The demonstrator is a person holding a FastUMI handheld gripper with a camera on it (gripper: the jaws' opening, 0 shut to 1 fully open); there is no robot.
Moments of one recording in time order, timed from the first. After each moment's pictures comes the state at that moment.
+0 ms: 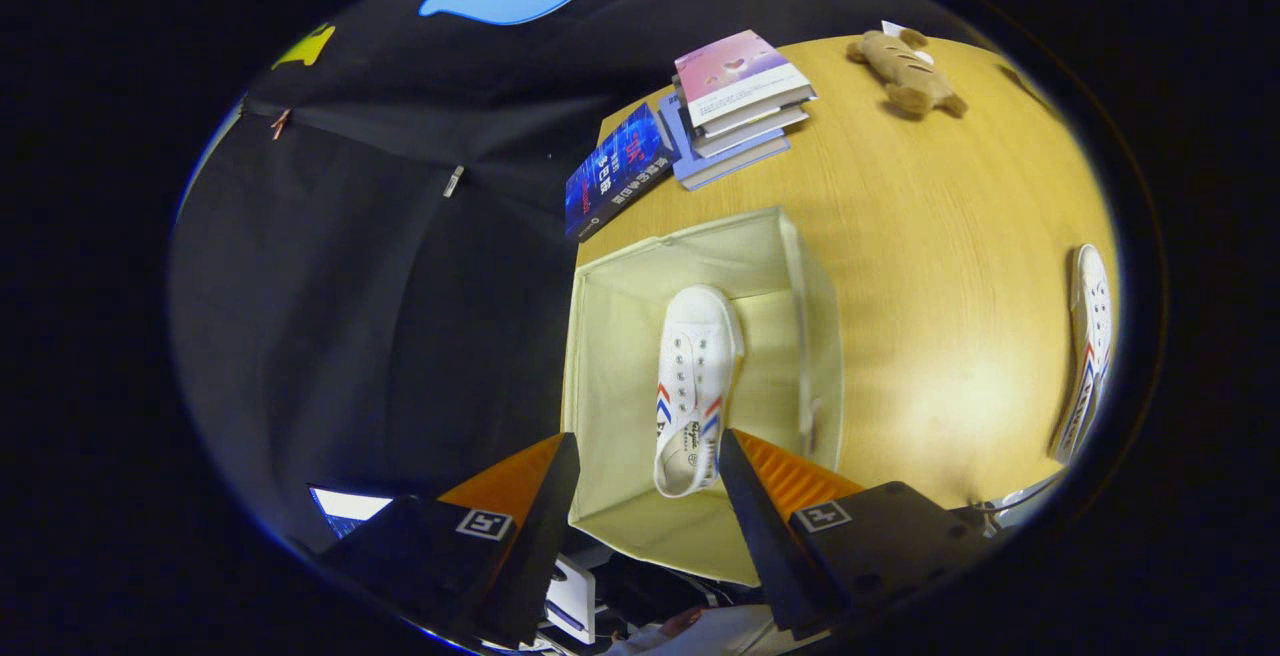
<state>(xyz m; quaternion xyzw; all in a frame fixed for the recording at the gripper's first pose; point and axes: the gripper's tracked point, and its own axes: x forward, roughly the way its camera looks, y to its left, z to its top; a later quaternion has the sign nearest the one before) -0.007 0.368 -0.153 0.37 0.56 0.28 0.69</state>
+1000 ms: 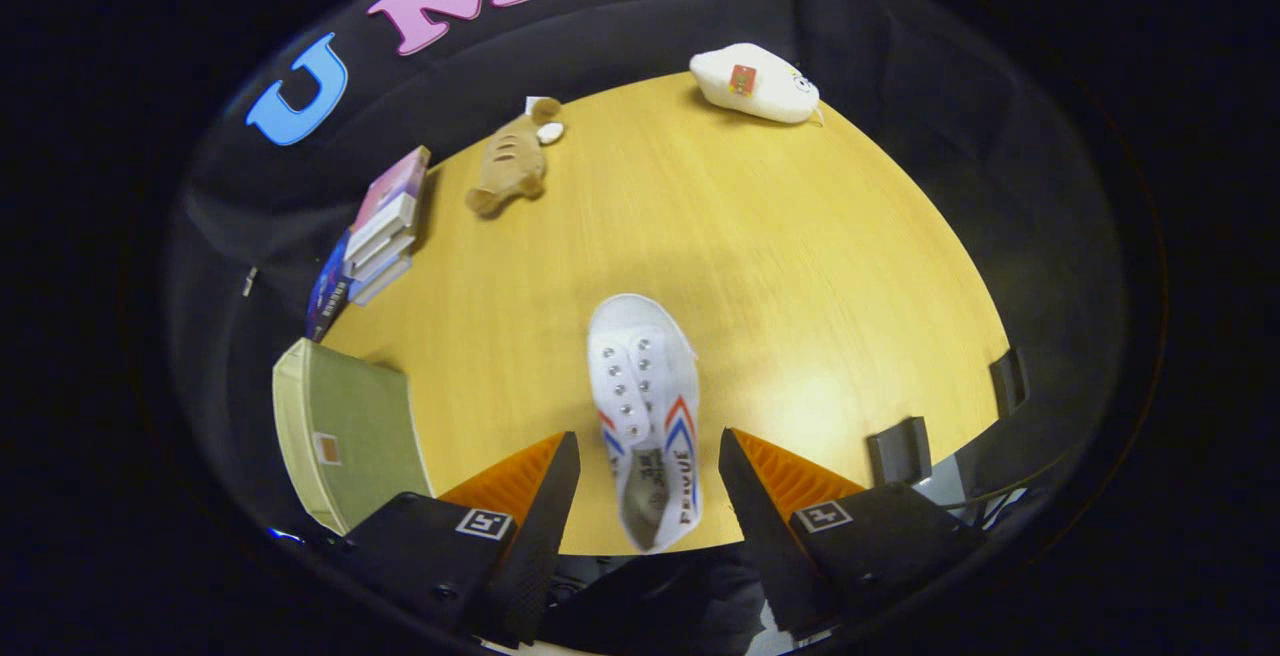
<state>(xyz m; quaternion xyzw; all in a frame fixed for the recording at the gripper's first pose) -0.031 0.003 -0.365 0.25 0.58 0.00 0.77</state>
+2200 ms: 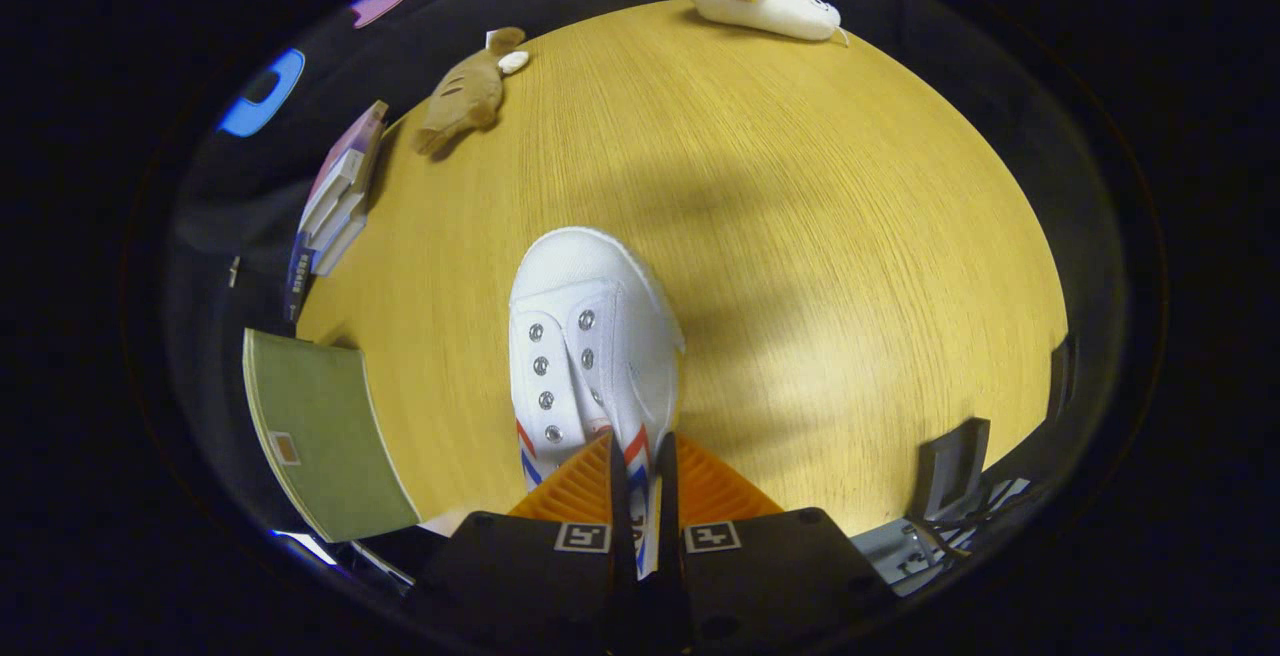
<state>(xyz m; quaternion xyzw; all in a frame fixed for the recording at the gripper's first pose) -0.020 0.034 -0.414 0.31 0.63 0.04 0.72</state>
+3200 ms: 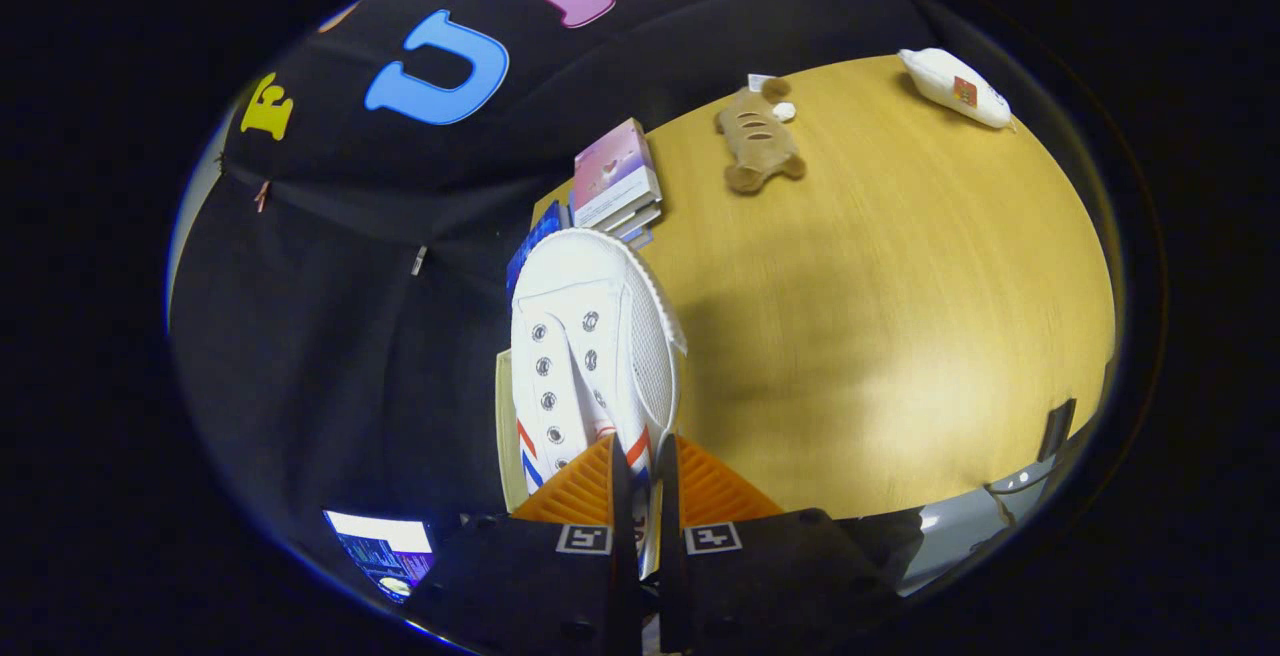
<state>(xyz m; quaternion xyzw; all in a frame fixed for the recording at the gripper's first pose) 0.029 0.205 -0.163 0.39 0.54 0.22 0.71</state>
